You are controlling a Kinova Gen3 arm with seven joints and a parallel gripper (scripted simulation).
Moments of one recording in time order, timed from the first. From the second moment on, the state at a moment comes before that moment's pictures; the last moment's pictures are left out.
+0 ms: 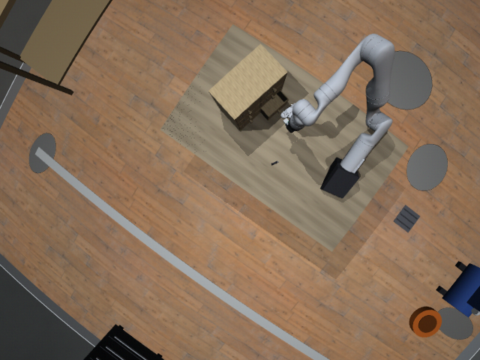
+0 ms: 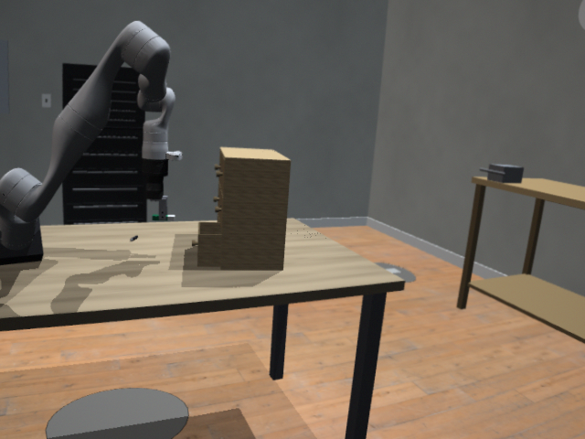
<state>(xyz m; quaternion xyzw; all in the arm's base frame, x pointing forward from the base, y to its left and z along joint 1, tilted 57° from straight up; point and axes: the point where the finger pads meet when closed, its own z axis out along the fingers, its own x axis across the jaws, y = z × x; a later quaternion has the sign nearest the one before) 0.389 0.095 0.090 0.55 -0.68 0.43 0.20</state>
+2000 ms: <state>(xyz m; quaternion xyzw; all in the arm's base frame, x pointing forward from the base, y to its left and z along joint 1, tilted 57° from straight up) 0.383 0.108 0.099 0.58 -0.62 0.52 0.13</state>
